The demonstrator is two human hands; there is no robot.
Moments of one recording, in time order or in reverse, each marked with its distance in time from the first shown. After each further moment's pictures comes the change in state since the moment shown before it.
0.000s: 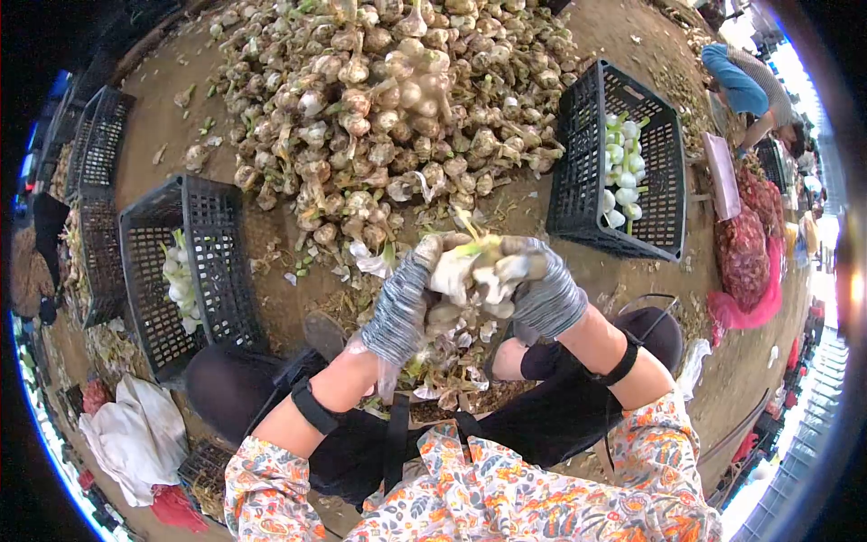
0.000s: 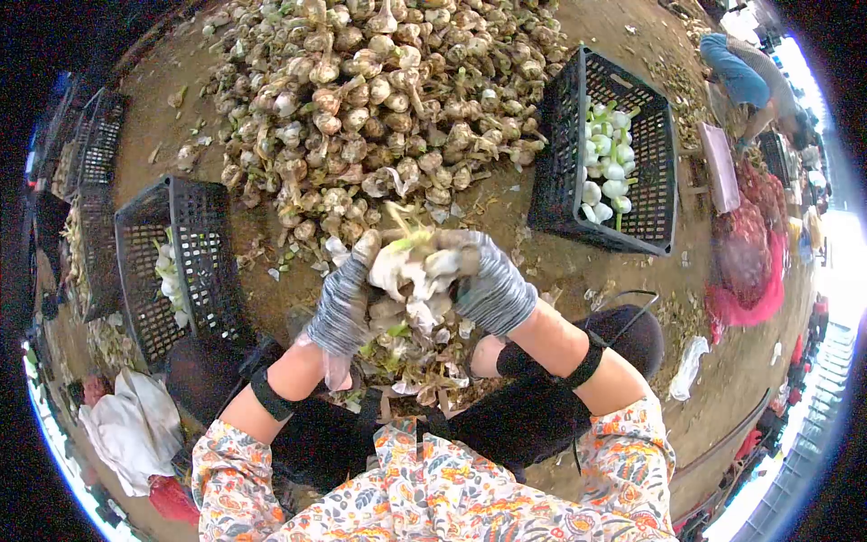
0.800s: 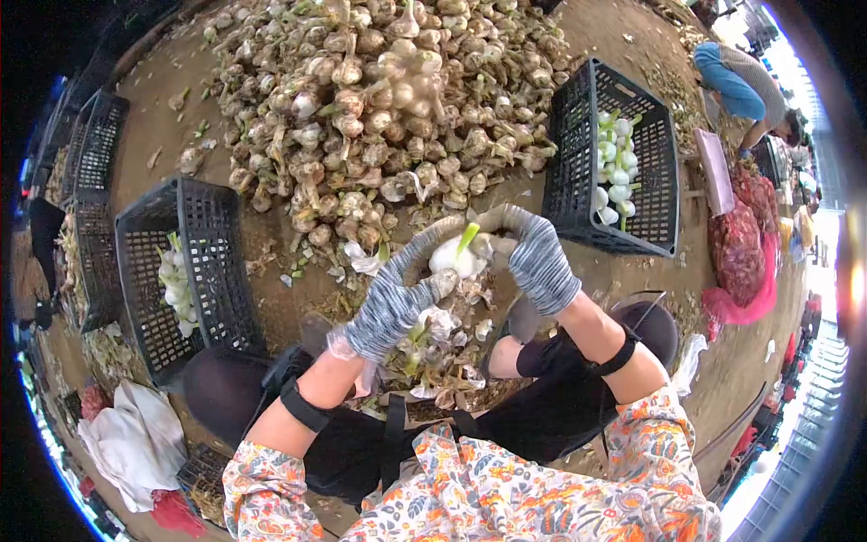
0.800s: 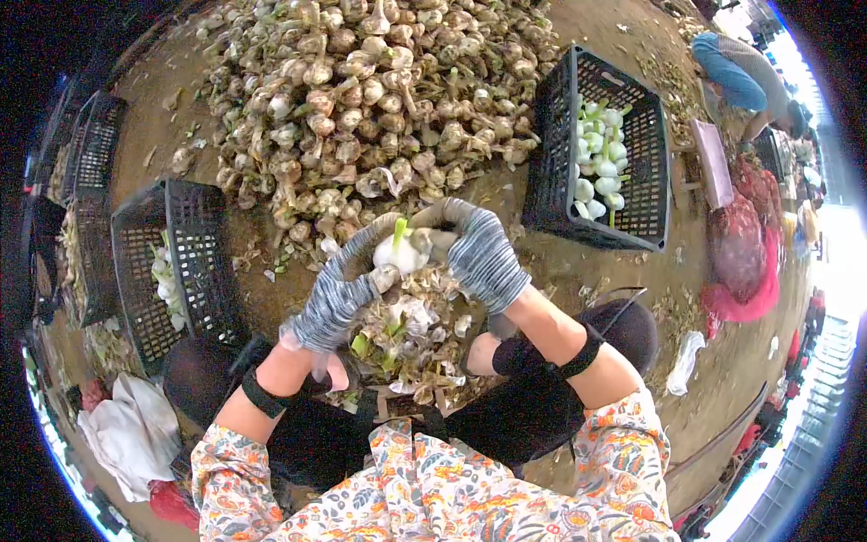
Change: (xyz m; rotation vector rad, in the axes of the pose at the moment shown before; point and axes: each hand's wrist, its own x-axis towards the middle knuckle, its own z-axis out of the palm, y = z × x) left_hand -0.005 0.012 -0.002 0.373 -0.128 0.323; right_hand 0.016 -0.017 0.001 -0.282 0.233 -0.010
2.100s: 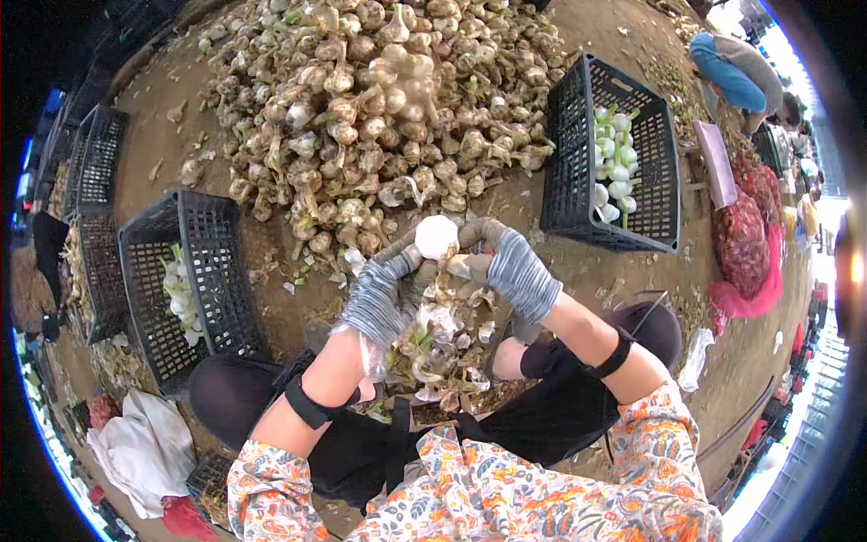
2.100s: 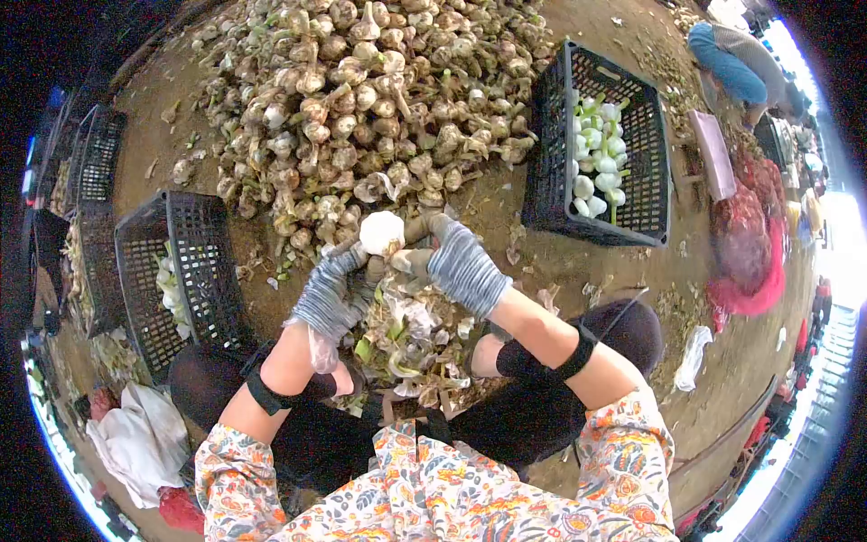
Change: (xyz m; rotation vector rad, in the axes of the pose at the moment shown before) left_hand 0.015 -0.023 -0.018 -0.796 0.333 -0.302; right_hand 0.001 0.008 0.006 0.093 -0.117 0.209
